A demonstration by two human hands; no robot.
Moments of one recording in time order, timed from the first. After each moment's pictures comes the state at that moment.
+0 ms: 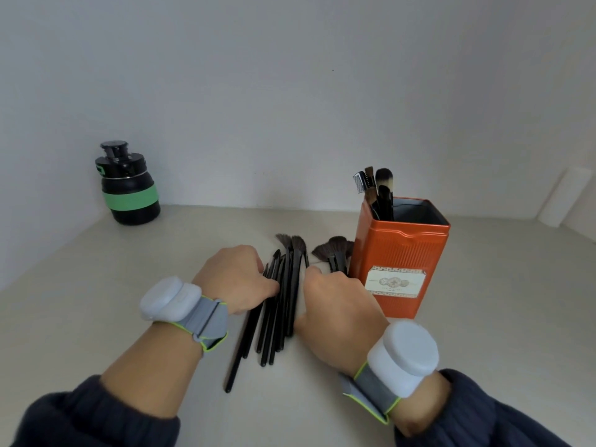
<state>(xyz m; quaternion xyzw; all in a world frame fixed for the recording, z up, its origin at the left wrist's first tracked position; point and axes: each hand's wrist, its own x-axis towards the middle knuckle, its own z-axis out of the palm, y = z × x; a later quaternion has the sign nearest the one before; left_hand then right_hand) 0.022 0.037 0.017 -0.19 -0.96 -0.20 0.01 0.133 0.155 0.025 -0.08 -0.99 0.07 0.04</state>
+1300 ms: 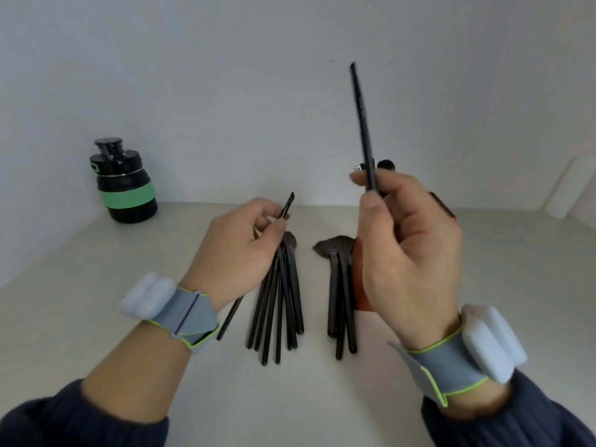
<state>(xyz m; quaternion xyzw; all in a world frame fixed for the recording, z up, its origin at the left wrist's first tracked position) 0.029 0.041 0.032 -0.31 -0.81 -0.48 0.17 0.148 0.185 0.050 0.06 -0.70 0.45 0.55</state>
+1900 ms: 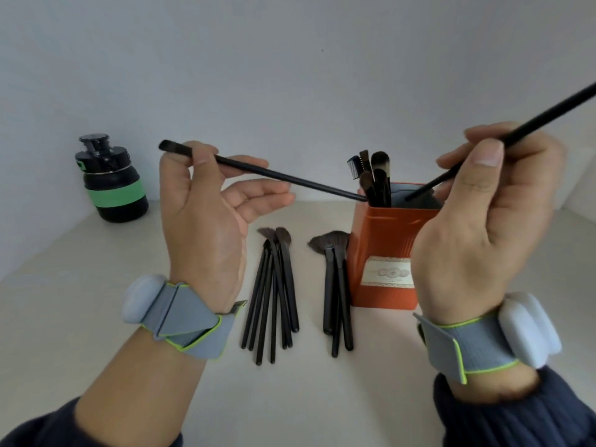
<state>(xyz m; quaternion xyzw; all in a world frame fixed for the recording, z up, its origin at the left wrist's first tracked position) 0.070 0.052 0.074 -0.27 -0.39 -0.87 0.11 0.153 0.209 0.069 0.03 -0.58 0.41 0.70</state>
